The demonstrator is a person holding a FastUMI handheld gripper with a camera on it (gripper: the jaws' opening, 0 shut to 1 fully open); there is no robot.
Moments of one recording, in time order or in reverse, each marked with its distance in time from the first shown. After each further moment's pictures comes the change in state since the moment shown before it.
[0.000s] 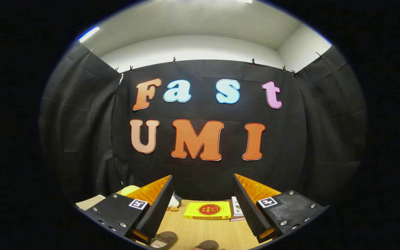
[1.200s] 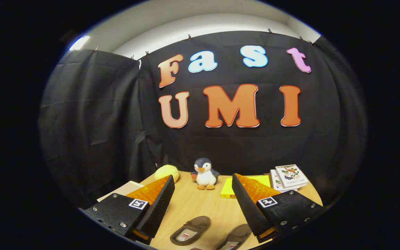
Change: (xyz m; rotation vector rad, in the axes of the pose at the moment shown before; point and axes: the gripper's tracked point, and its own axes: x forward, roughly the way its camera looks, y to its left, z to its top) arm 0.001 0.109 -0.118 0.121 0.300 0.339
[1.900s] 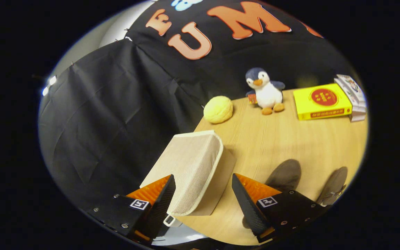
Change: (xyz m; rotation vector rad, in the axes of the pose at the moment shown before) arm 0.066 0.143 -0.183 0.420 0.569 0.387
